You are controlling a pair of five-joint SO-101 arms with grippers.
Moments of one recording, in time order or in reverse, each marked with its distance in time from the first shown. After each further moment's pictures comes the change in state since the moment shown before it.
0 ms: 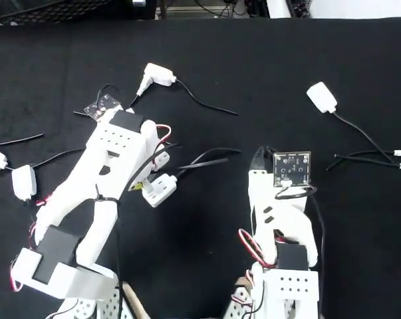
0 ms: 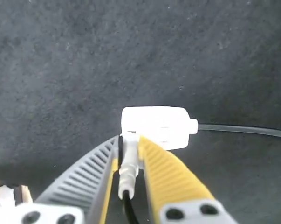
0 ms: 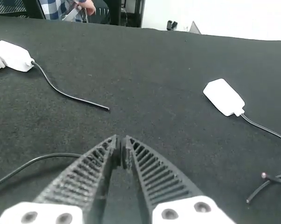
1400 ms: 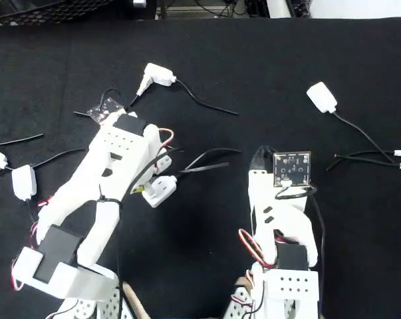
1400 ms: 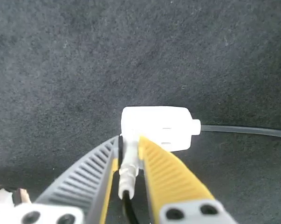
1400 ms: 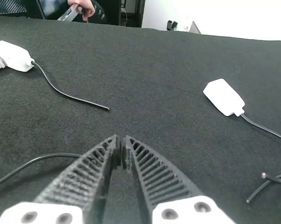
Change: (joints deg) left arm 1.1 0.5 2.3 -2.1 0.0; right arm 0.0 0.0 0.0 0.0 0.0
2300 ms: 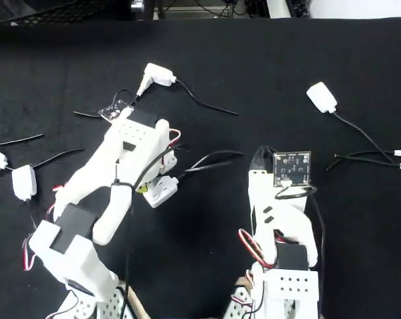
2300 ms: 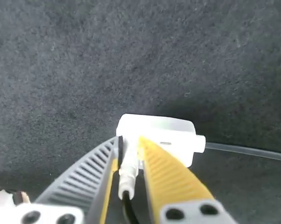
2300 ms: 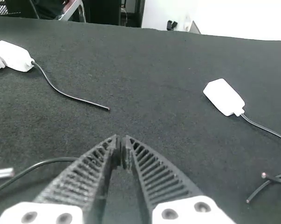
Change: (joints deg) left arm 1.1 16.3 -6.9 0.3 -0.3; right arm 0.0 0.0 0.0 0.0 0.0
